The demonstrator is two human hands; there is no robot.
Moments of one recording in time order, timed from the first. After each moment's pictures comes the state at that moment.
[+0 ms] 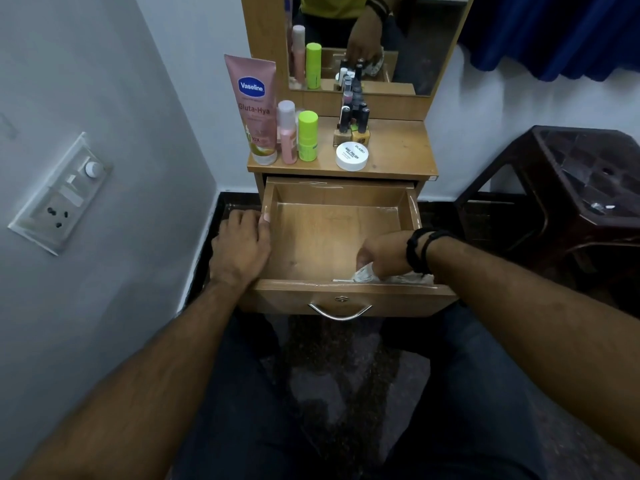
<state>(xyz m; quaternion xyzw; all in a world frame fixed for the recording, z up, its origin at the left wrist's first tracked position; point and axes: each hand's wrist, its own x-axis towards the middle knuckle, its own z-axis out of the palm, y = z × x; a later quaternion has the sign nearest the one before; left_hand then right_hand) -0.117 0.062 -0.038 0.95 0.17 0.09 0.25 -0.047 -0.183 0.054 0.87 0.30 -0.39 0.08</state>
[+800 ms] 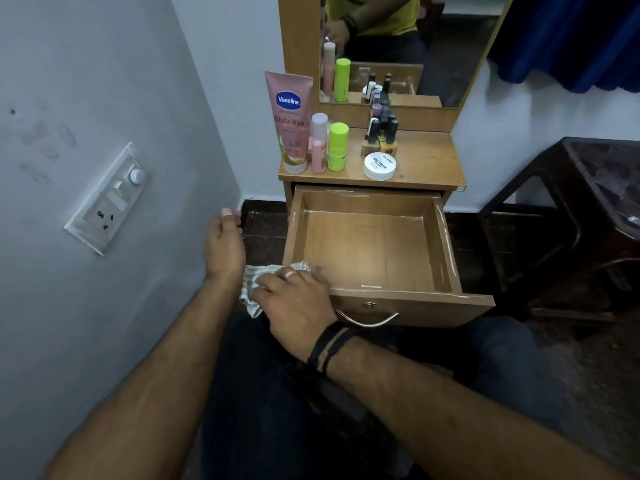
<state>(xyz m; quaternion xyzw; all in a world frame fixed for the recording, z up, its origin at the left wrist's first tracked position) -0.133 0.106 -0.026 0.70 0.33 0.24 0.59 -0.178 -0.054 0.002 0.90 0.42 -0.02 -0.10</state>
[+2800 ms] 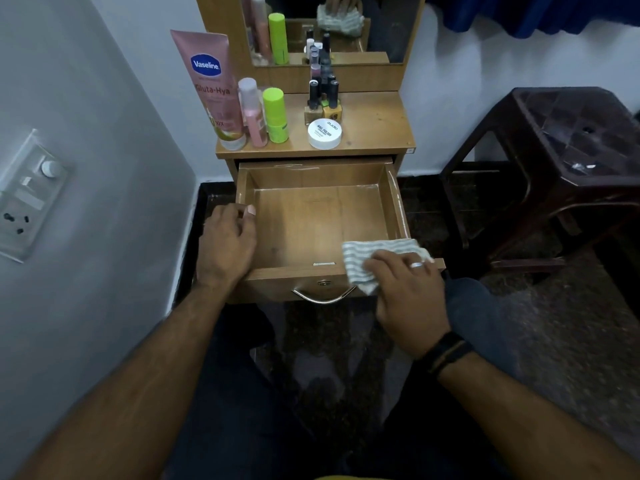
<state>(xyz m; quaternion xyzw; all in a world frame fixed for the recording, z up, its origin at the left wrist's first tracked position) -0.122 0.043 -0.042 0.92 0.17 0.11 0.33 -0.160 -0.254 -0.021 0.96 0.22 0.13 -0.09</state>
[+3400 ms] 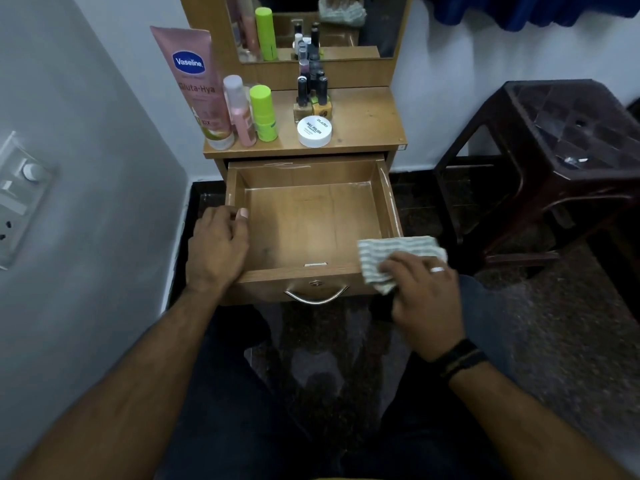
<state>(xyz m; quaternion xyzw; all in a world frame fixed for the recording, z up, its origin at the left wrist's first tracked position) -0.123 0.039 -0.041 0.93 0.16 0.11 0.31 -0.158 -0.285 -0.028 0.96 0.18 0.16 -0.12</state>
